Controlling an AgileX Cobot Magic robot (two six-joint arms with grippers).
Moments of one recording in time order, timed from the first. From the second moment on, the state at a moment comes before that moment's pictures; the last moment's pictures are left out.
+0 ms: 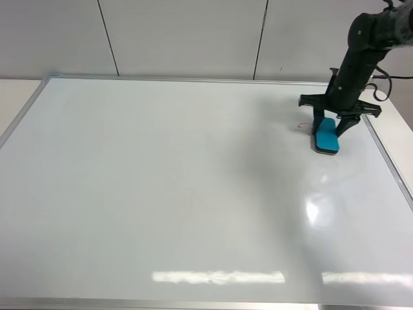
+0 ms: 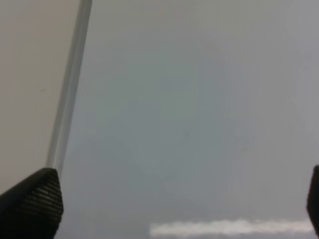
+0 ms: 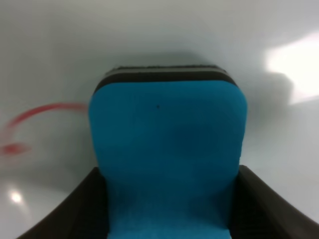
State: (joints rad) left arm -0.09 -0.01 -0.51 0.07 1.06 -0.07; right arm 0.02 2.24 -1.65 -0.01 1.03 0.23
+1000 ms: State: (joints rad) left arm -0.09 -0.01 -0.51 0.07 1.06 -0.07; right arm 0.37 2.25 -1.65 -0.08 0.96 0.16
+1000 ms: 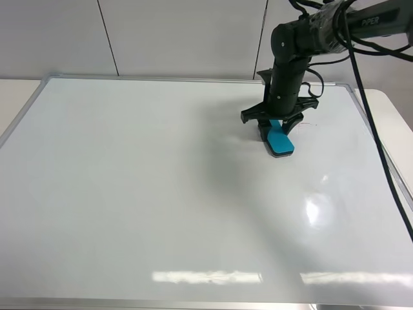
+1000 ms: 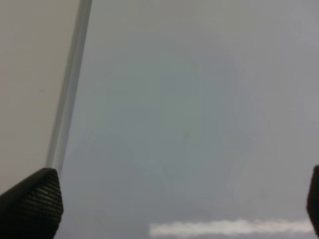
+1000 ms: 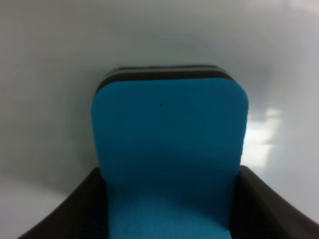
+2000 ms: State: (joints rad) left arm -0.09 -0.01 -0.51 0.07 1.06 -0.07; right arm 0.01 2.30 -1.81 -0.19 0.98 0.17
